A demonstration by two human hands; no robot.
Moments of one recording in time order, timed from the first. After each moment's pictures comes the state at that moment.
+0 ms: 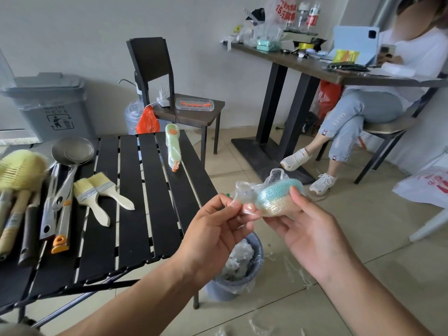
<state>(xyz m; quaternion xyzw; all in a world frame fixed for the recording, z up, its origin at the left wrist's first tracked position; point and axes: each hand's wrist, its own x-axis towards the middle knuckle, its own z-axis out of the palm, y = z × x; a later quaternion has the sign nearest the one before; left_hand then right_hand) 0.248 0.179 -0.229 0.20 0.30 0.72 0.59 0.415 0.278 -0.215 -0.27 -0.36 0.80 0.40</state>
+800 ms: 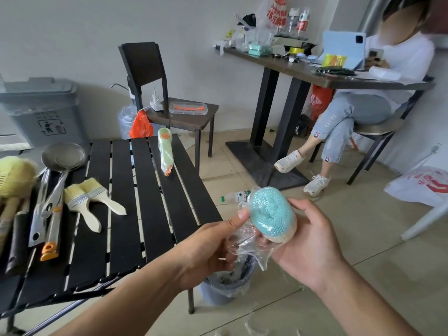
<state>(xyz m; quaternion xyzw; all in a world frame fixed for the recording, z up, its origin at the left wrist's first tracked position) 0.241 0.175 -0.228 0.34 0.48 0.47 0.66 0.424 0.267 -0.204 -0.19 -0.35 0.88 0.28</state>
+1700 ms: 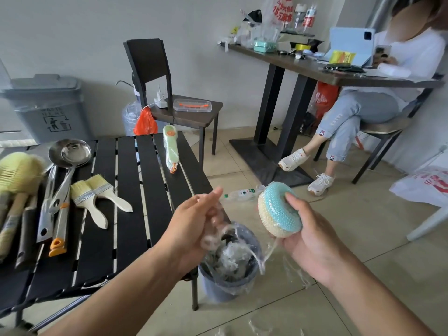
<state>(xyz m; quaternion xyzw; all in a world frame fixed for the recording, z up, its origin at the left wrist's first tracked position) 0.216 0.178 -0.222 0.17 0.44 0.65 0.59 0.418 0.275 -0.212 -0.29 -0.42 0.79 0.34</state>
